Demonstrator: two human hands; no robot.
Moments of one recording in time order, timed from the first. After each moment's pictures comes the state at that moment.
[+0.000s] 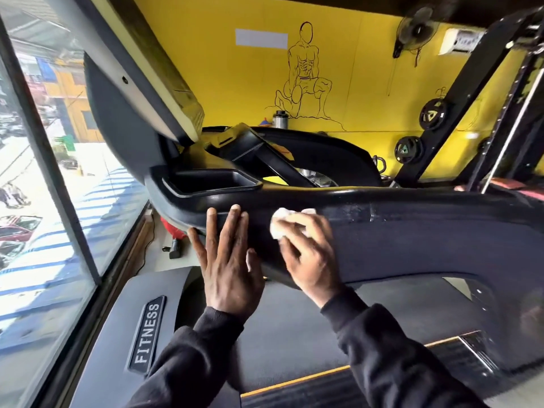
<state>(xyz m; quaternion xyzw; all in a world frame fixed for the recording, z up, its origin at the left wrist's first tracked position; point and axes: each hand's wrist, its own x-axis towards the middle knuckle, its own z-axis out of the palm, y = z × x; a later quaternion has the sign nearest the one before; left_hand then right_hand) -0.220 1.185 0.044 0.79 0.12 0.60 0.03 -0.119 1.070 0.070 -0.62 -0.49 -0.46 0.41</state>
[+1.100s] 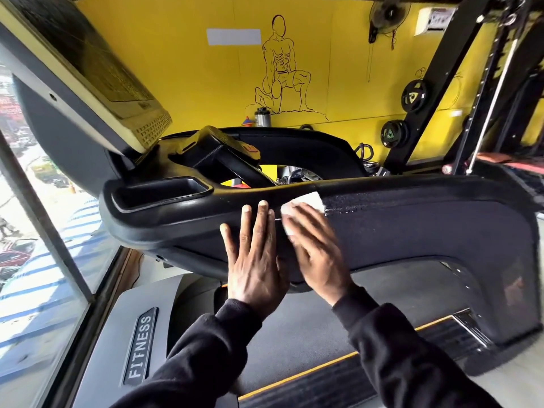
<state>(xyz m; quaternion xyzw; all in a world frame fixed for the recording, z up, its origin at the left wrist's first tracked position) -0.151 1.110 0.047 0.88 0.09 0.46 -0.07 -0.051 1.001 0.050 -0.64 -0.50 -0.44 0.38</state>
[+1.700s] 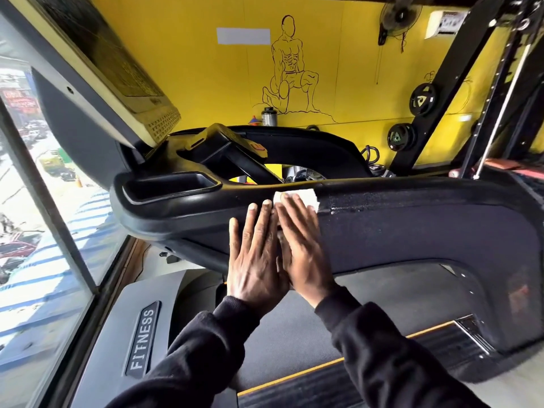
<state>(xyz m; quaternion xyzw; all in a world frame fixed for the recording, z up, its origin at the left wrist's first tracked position) -0.161 1.113 0.049 0.87 0.05 0.49 -0.03 -0.075 1.029 0.051 -0.67 -0.47 -0.41 0.40</state>
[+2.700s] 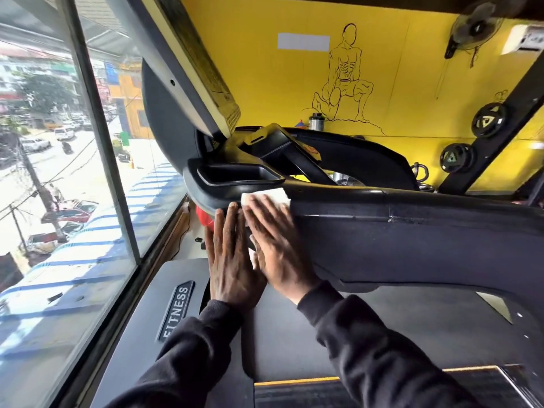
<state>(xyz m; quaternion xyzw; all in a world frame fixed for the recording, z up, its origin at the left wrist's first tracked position) -0.243 1.182 0.034 0.81 0.19 0.56 0.02 -0.157 1.110 0.069 -0.62 -0.60 -0.38 0.32</state>
